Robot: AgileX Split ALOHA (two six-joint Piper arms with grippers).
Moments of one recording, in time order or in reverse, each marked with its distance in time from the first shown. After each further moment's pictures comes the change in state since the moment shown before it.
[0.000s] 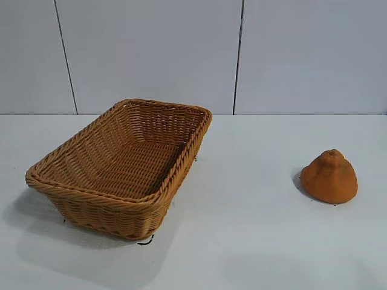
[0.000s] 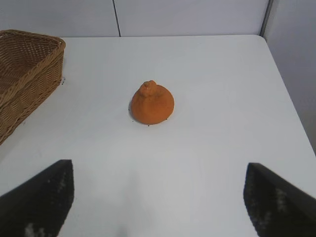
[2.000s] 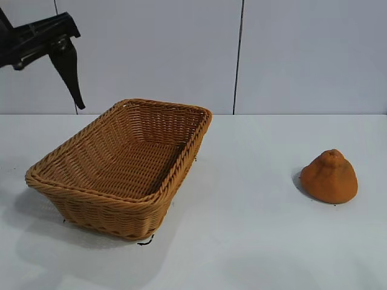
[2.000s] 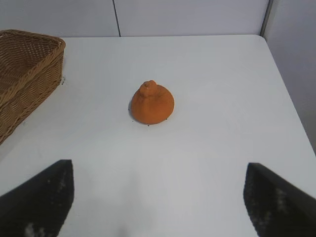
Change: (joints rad) left arm -0.463 0.535 -0.200 0.024 0.079 -1.361; right arm 0.000 0.000 0.000 0.000 0.000 0.000
